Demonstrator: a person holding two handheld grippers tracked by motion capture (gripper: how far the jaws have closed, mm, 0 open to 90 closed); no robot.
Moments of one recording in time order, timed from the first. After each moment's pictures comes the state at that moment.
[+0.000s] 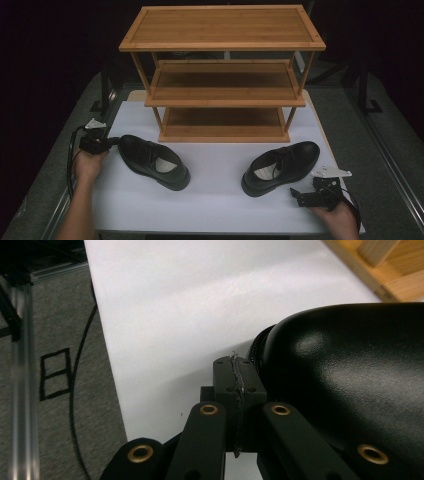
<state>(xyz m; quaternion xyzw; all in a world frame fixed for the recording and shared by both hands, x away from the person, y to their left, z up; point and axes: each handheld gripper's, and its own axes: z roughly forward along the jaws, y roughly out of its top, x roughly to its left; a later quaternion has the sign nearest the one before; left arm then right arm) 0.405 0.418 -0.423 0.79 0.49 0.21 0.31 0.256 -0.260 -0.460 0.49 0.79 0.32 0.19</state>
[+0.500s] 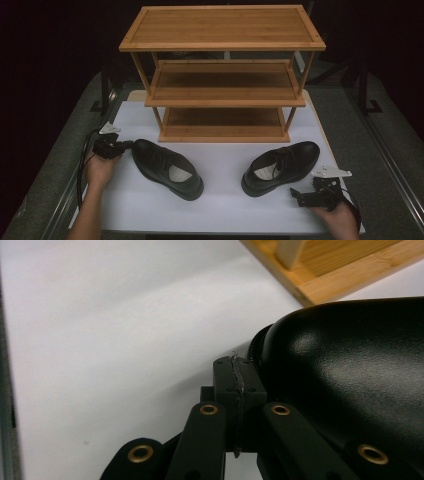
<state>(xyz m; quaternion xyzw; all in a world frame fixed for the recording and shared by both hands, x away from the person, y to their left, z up) 0.390 0.376 -0.426 0.81 0.45 0.19 0.33 0.256 -0.260 -0.460 0.49 0.79 0.32 0.19</state>
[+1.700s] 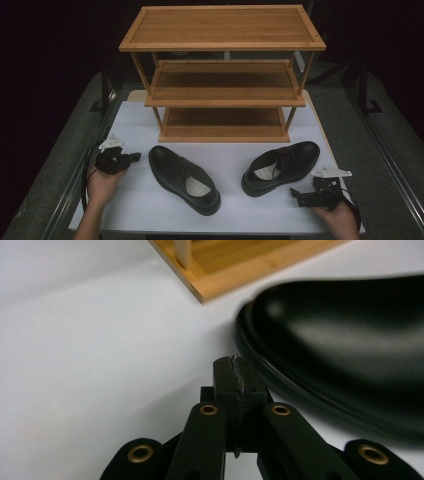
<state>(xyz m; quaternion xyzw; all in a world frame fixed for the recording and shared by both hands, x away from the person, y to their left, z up) 0.330 0.350 -0.416 0.81 0.42 0.16 0.38 0.256 -0.260 -0.460 0.49 0.79 0.32 0.19</state>
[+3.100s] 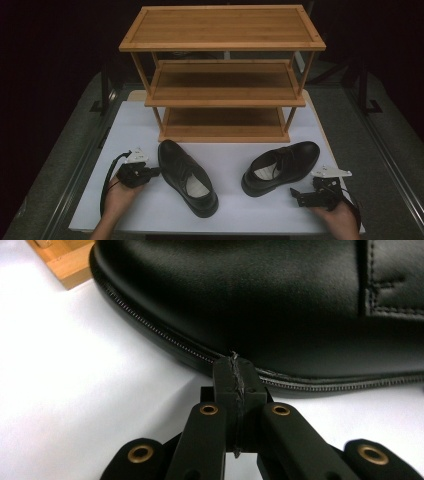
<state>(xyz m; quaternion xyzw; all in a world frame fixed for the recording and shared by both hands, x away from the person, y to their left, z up) 0.318 0.289 -0.433 0.86 0.36 0.12 0.35 0.256 -0.260 -0.460 0.49 0.79 0.32 0.19</state>
